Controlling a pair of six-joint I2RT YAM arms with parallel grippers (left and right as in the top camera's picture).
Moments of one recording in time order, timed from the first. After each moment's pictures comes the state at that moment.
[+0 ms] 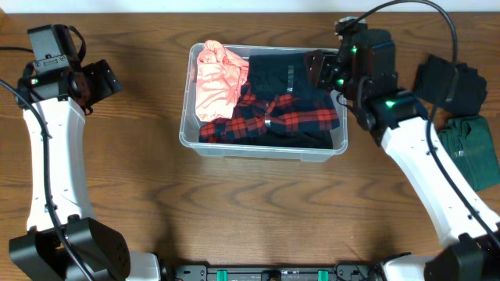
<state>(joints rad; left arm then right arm) 0.27 1.61 1.53 -0.91 -0.16 -0.23 0.30 1.55 1.28 -0.28 -0.14 0.39</state>
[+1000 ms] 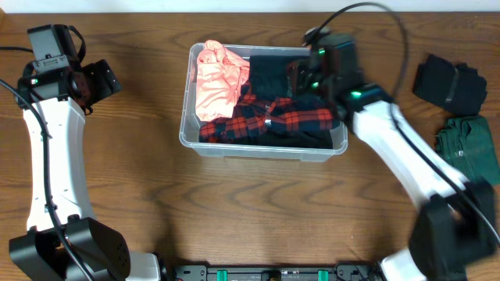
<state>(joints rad) 0.27 1.61 1.53 -0.91 -0.16 -0.23 0.34 1.66 1.30 -0.23 -0.17 0.33</state>
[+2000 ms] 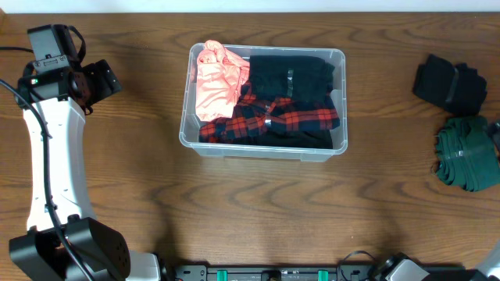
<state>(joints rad) 0.27 1.61 1.53 -0.91 -0.16 -0.23 -0.76 1.33 1.28 -1.00 -0.14 0.46</state>
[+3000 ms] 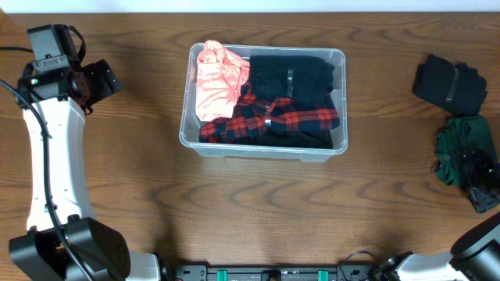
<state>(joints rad) 0.27 1.61 1.53 -0.91 -0.16 -0.23 -0.86 1.68 0.93 -0.57 -0.22 0.35</state>
